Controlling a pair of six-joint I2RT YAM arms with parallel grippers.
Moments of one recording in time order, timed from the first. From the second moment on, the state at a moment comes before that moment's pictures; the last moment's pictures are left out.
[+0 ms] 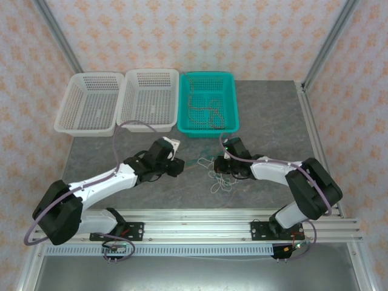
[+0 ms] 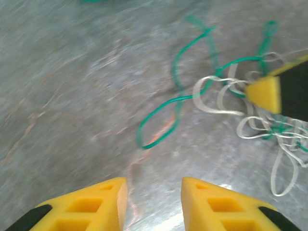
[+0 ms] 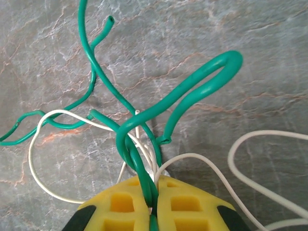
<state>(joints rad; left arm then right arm) -0.67 1.27 0.71 -0.28 0.03 -0.33 0.58 1.51 0.63 -0.05 -0.25 0.63</state>
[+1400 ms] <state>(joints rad) -0.47 1.25 0.83 -0.41 -0.16 -0.24 0.58 1.53 0.63 -0.09 -0.21 0.69</state>
